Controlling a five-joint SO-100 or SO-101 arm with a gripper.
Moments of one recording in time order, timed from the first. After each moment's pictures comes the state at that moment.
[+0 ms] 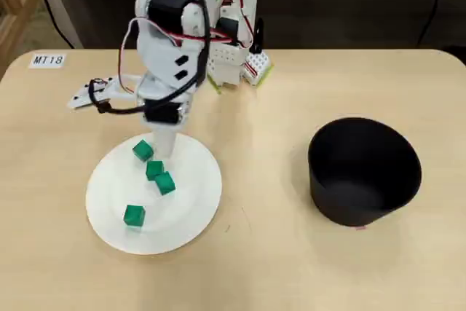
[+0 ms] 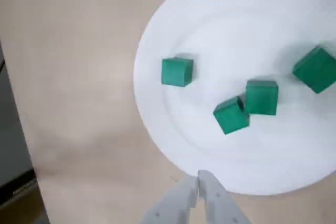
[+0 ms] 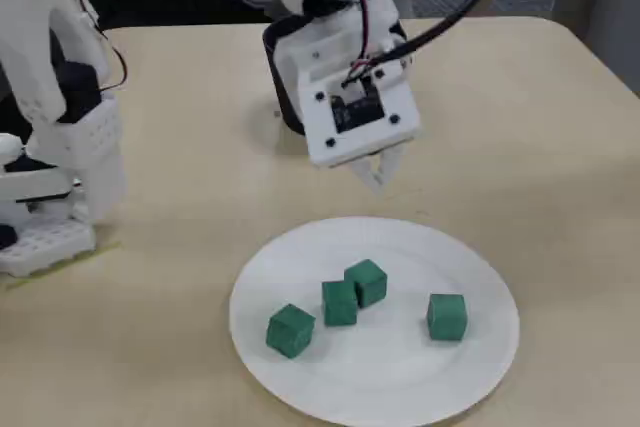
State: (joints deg) arm 21.9 95.4 87.2 73.3 -22.8
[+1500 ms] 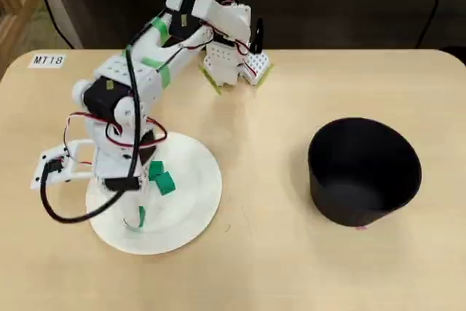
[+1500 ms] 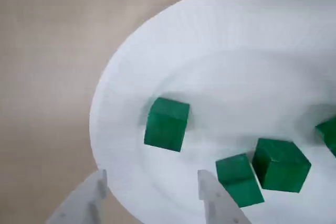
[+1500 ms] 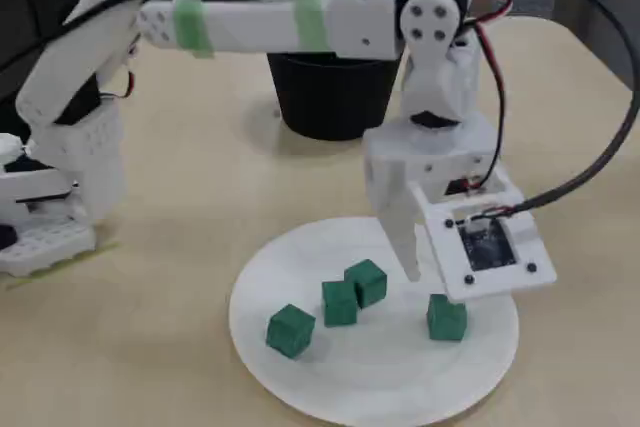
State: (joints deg) arm 24.4 48.7 36.2 94.4 -33.6
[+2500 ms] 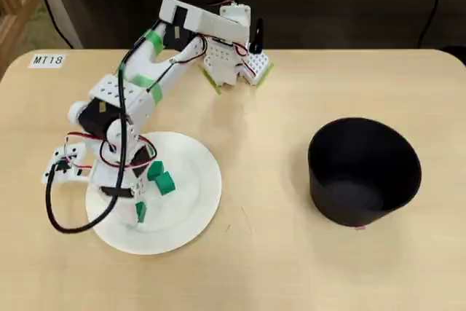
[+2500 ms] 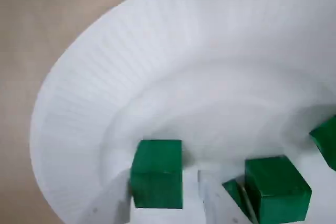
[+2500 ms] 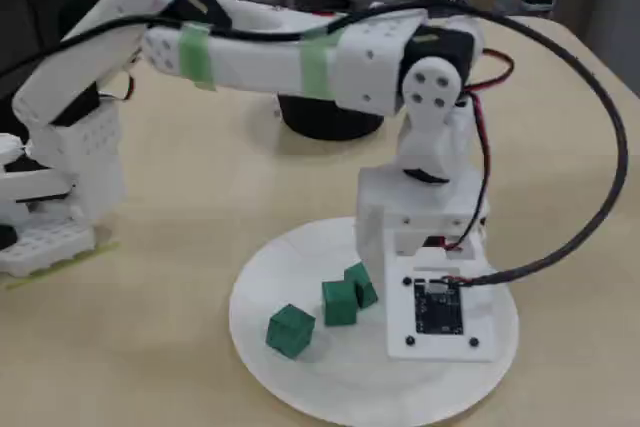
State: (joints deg) arm 27.1 42.4 35.5 94.7 -24.6
